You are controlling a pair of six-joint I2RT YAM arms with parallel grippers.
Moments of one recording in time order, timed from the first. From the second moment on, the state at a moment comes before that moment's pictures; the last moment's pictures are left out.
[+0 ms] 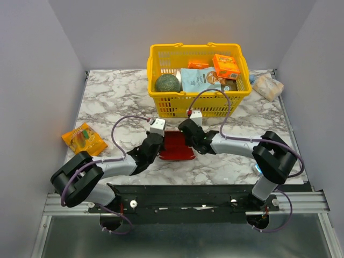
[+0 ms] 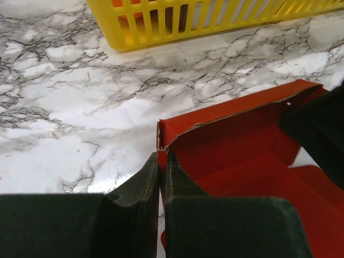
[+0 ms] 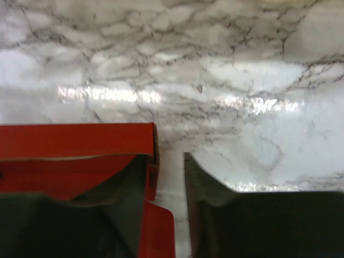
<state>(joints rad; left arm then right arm) -0.83 1.36 0.42 0.52 -0.49 -0.30 0.89 1.72 0.98 -0.13 0.55 0.59</state>
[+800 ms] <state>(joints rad) -0.75 1.46 0.73 0.01 -0.06 -0.16 0.88 1.35 0.85 -0.35 0.11 0.43</state>
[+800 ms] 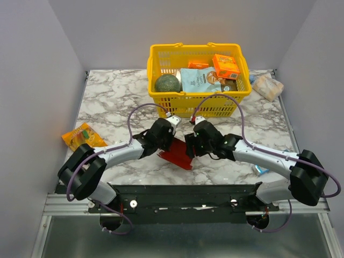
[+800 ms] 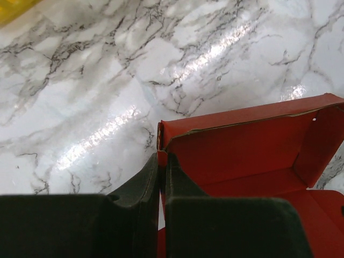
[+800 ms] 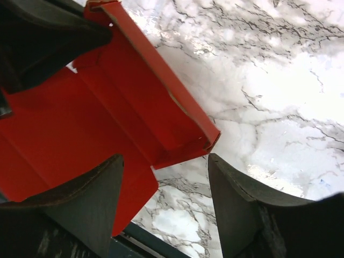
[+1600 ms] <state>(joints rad) -0.75 1.44 0.92 -0.23 0.09 -0.15 0.75 1.27 0.78 -0.28 0.07 0.35</state>
